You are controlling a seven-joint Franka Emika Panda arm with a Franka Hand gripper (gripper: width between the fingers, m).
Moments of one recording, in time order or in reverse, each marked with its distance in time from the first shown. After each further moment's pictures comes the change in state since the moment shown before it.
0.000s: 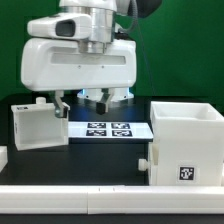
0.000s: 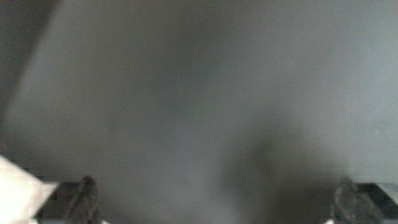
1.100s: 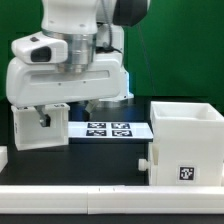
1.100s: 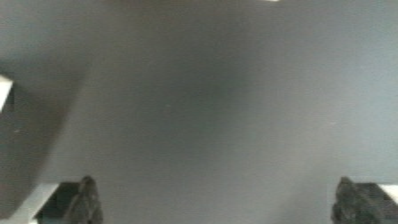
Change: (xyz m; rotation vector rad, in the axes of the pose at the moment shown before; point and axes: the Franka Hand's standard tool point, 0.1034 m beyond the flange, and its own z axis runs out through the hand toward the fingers) arm -0.038 -0.010 0.027 0.105 -0.235 0.118
